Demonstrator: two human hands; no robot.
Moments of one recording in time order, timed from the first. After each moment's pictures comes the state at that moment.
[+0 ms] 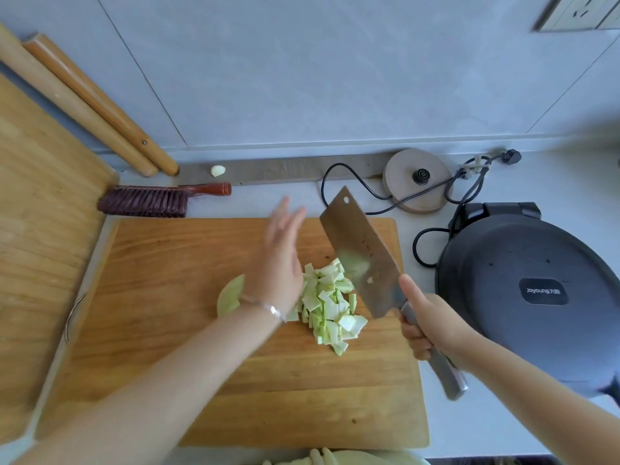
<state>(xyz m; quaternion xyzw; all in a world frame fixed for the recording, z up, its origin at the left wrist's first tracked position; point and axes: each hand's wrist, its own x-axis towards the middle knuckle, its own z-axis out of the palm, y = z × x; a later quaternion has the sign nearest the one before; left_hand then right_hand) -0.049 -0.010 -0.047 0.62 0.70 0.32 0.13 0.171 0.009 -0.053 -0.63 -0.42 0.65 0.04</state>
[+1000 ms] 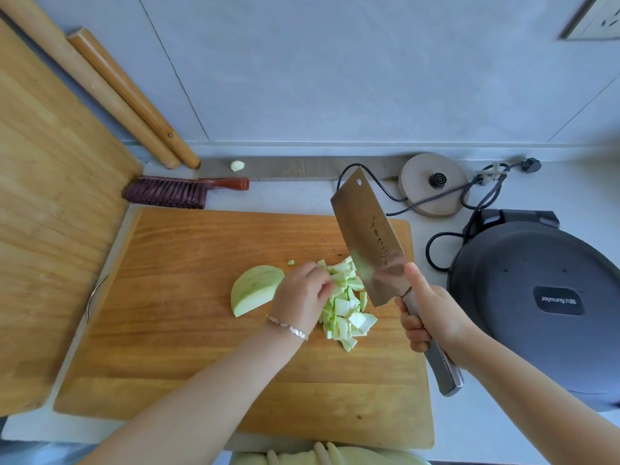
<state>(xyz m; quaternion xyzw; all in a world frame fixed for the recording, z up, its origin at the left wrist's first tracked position) -0.040 -0.038 -0.100 0.67 0.67 0.28 0.11 0.147 0.003 -0.031 -0.63 -0.41 0.65 0.07</state>
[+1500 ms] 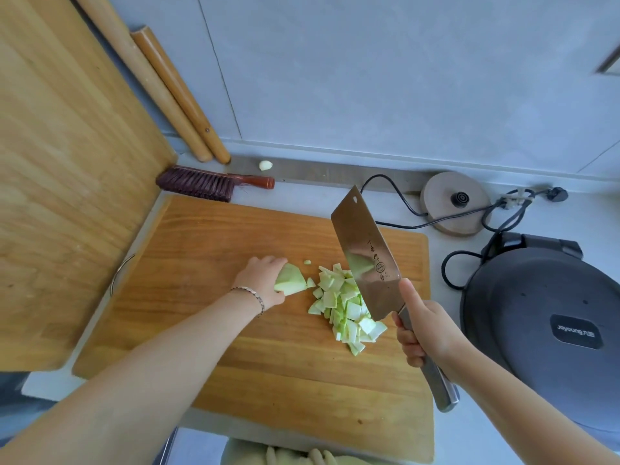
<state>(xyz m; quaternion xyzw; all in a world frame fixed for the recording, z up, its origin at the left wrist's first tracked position) -0.125 -0.043 -0.122 0.58 0.78 -0.08 0.23 0.133 -0.007 -0.033 -0.61 -0.46 0.64 0.03</state>
